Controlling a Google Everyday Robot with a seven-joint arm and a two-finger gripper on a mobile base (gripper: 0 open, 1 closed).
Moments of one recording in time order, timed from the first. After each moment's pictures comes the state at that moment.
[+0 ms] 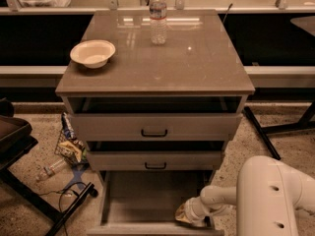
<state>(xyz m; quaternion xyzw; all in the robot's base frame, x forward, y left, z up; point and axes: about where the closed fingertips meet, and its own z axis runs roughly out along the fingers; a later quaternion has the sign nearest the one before) 0.470 -0.110 0.161 -0.65 0.71 0.18 0.20</state>
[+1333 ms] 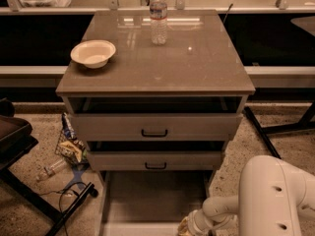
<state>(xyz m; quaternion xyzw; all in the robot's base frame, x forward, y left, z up) 0.404 -0.115 0.156 -0.64 0.73 0.20 0.16</state>
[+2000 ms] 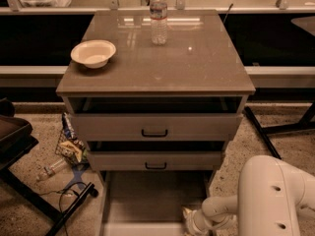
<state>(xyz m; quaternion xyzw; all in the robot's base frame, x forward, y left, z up) 0.401 -0.113 0.154 -0.64 0.73 0.20 0.16</state>
